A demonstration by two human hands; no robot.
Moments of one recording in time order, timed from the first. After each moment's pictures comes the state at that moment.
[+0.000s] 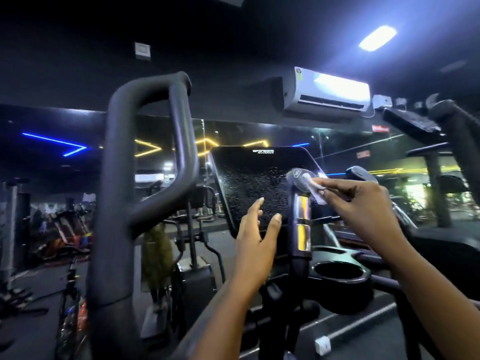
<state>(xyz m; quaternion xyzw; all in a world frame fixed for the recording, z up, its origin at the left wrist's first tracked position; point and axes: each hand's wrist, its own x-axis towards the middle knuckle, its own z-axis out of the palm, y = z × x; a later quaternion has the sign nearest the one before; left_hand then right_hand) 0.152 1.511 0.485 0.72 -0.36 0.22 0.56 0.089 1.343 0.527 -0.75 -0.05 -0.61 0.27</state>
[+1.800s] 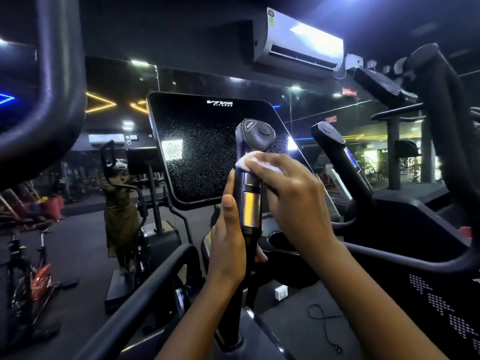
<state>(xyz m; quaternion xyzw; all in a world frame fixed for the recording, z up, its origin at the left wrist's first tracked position) 0.195 1.432 0.438 0.59 -0.41 0.13 0.68 0.143 1.336 0.485 -0.72 -0.11 -0.69 0.05</state>
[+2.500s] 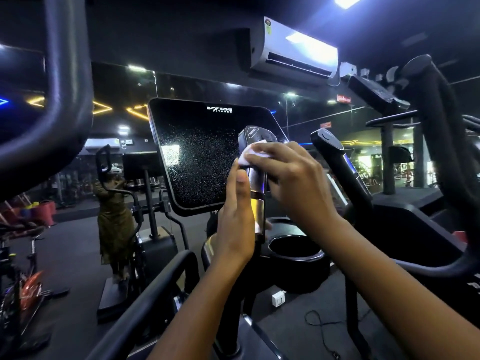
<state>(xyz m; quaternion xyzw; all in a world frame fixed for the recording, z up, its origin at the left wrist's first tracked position) 0.195 1.426 0.470 0.63 -0.37 0.12 0.67 0.153 1.323 0.514 -0.72 -0.14 -0.68 -0.02</state>
